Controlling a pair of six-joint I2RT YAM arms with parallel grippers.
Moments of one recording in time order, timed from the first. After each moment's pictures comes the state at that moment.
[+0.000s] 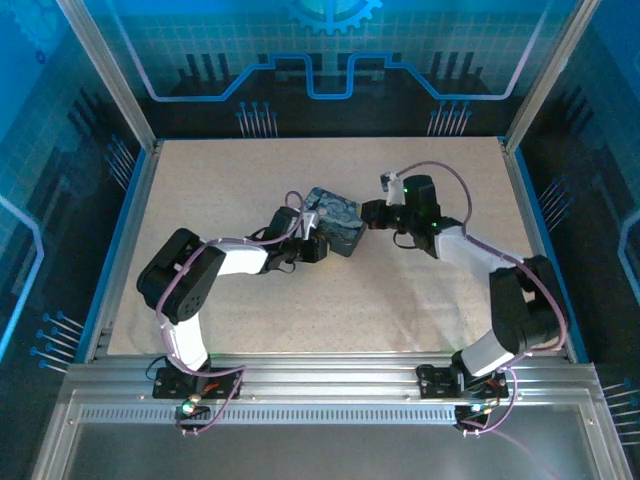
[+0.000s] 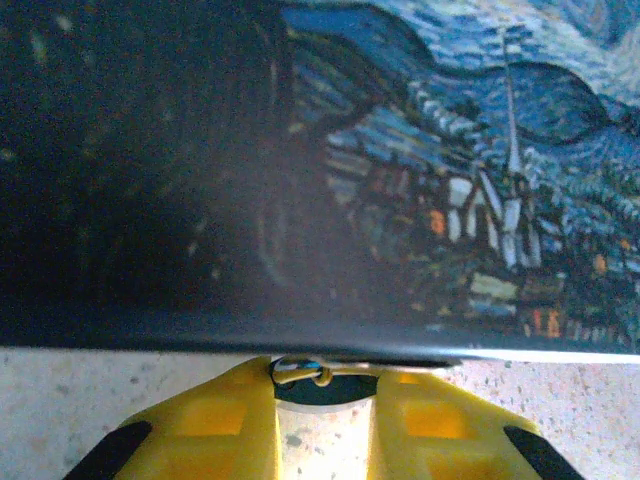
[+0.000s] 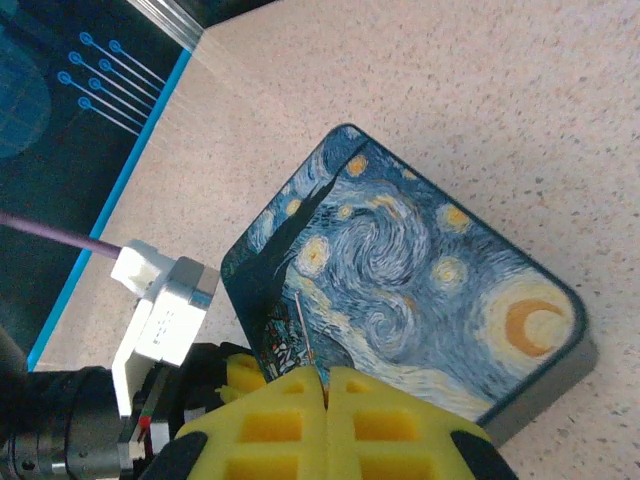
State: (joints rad) left arm -0.50 1.83 0.87 0.19 0.31 -0.48; right arm 0.33 1.53 0.90 0.08 -0.45 0.44
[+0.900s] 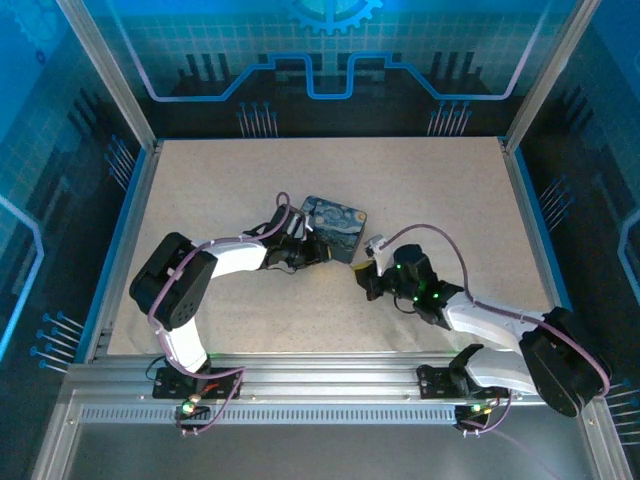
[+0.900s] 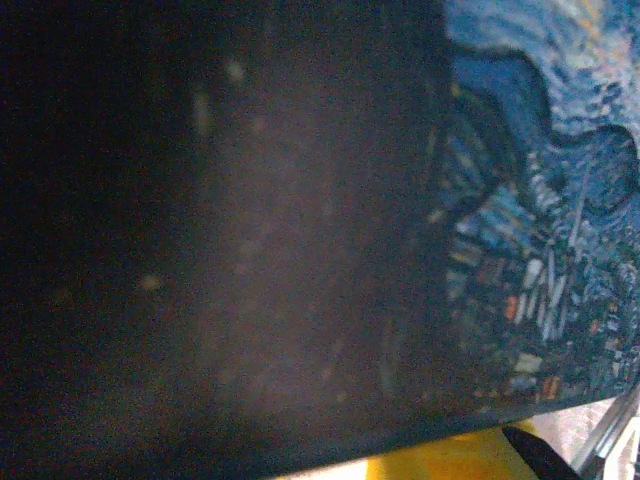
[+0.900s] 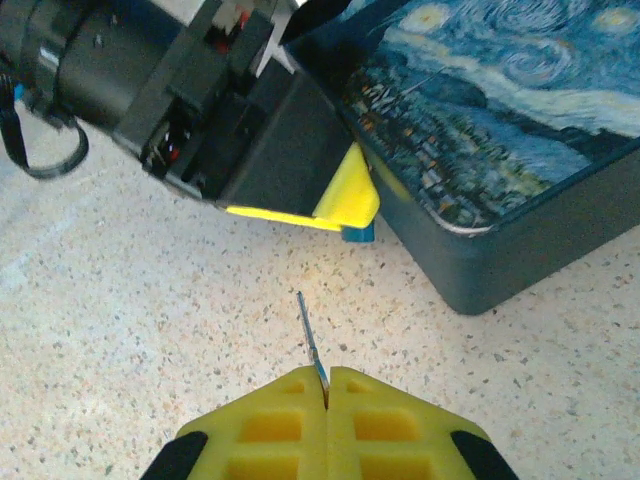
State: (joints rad) left arm -0.51 1.78 0.92 -0.03 0.42 -0.80; right arm 0.63 1.20 0.39 0.27 -0.22 0.20
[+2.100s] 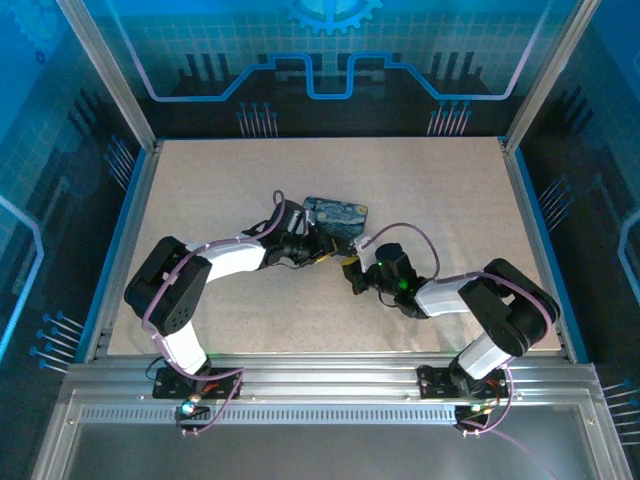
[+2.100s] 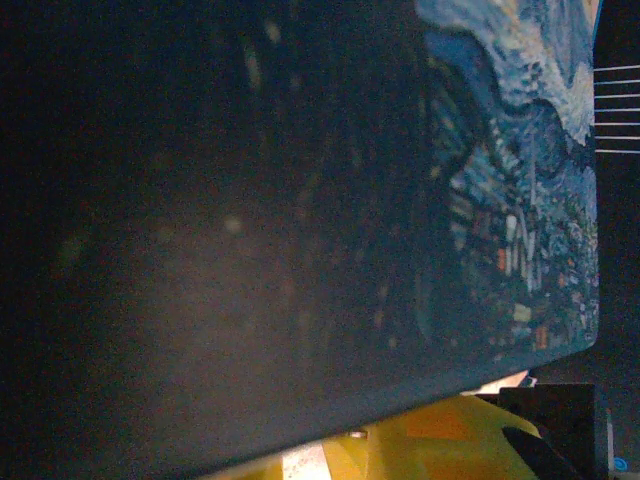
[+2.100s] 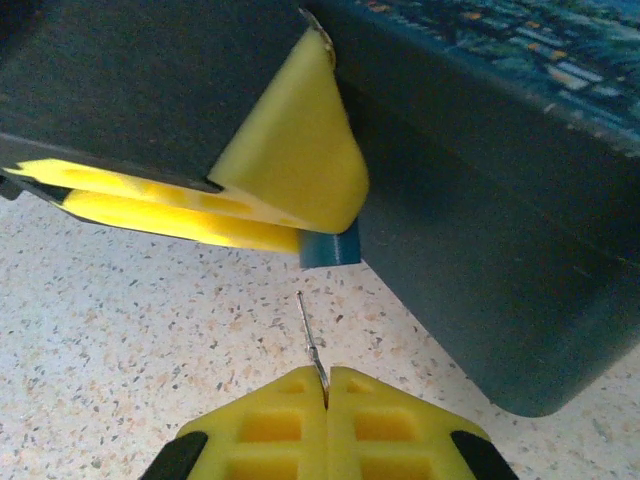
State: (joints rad) left arm -0.53 1.74 0.93 0.03 0.46 -0.98; right arm 0.65 1.59 0.44 0.63 -0.16 0.15
